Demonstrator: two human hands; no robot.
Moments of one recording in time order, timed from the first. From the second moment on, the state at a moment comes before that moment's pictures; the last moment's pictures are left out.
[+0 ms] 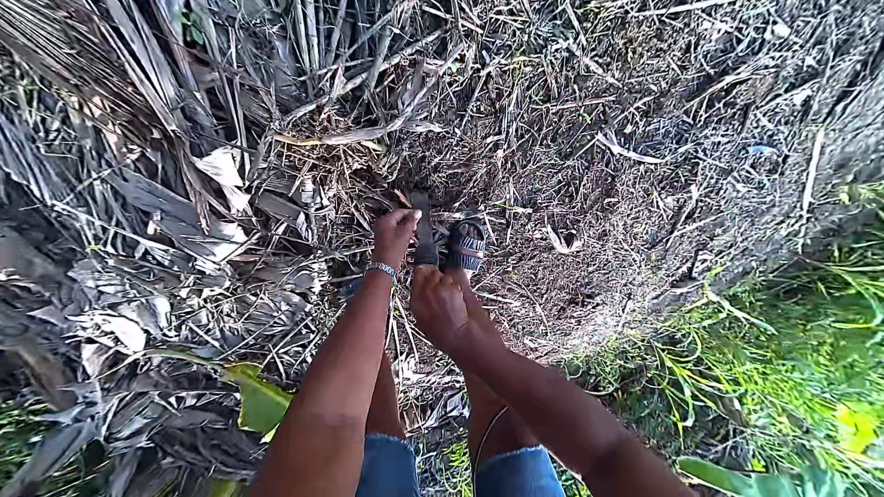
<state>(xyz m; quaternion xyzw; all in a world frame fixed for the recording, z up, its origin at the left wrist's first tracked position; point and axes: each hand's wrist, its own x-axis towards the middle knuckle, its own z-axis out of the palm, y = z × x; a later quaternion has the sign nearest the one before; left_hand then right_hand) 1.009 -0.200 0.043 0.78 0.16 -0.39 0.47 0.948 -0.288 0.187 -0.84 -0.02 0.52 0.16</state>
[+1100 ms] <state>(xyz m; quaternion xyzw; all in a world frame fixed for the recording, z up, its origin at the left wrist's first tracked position) 1.001 -0.193 -0.003 0.75 0.15 -0.41 0.50 0.924 -0.282 0.179 -0.88 -0.01 0.46 0.14</state>
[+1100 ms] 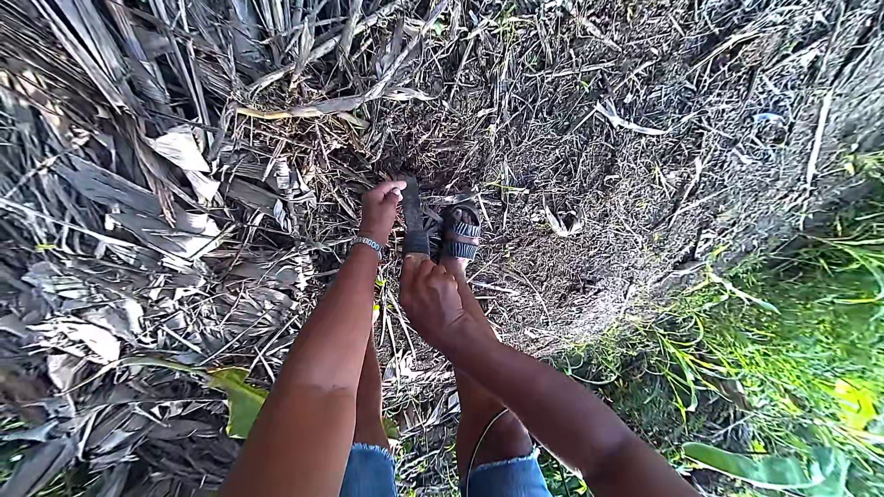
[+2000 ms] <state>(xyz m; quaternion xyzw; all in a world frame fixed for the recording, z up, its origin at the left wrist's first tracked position) 1.003 -0.191 0.014 0.74 0.16 -0.40 0.52 0.916 -0.293 0.182 -0.86 0.05 0.47 0.19</state>
